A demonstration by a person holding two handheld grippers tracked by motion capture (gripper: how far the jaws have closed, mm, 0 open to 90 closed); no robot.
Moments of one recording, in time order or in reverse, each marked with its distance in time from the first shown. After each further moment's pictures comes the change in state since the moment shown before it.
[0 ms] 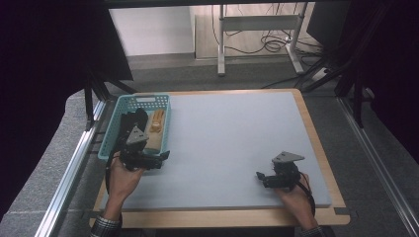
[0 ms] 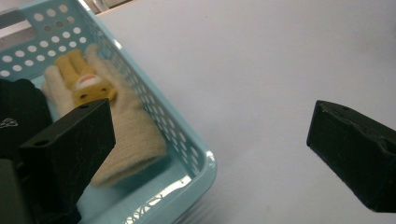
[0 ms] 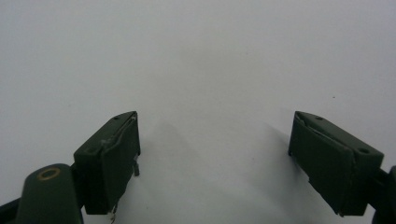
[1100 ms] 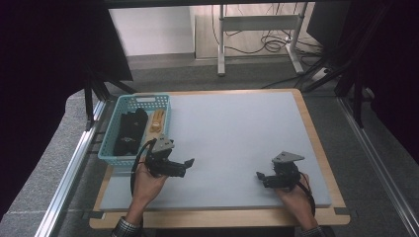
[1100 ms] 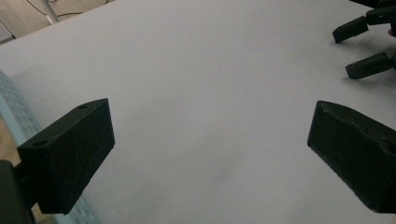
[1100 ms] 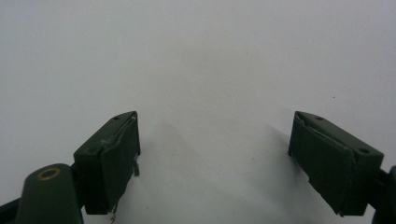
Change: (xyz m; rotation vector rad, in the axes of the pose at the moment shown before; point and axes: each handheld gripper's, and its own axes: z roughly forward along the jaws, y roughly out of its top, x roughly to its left) left arm -0.054 0.006 0.035 -0.049 -0.124 0.059; right arm 0.000 0.000 0.000 0.000 0.000 0.000
